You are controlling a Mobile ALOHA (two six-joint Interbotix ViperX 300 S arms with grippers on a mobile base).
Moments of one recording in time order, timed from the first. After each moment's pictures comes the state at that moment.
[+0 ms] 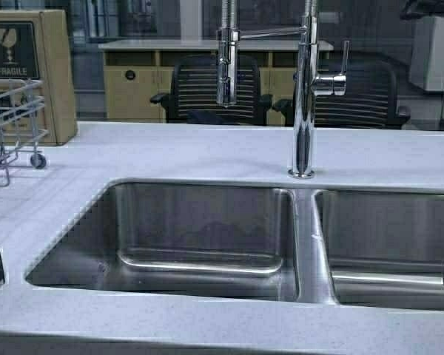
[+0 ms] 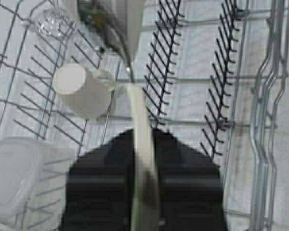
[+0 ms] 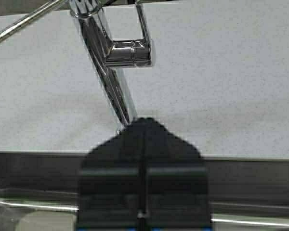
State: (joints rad) left arm 0.21 -0.47 0.77 0.66 0.44 -0.19; right arm 0.09 -0.48 0.94 -0.05 -0.14 0.24
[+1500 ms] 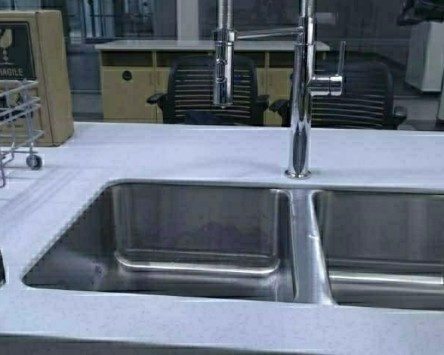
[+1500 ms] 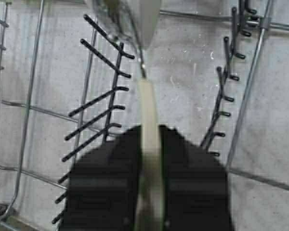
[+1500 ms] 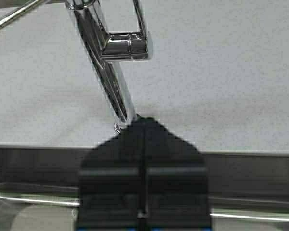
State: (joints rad) left arm 0.46 0.03 0.74 0.66 0.30 -0.21; right arm 0.10 -0.46 0.94 -0.05 -0.14 0.24
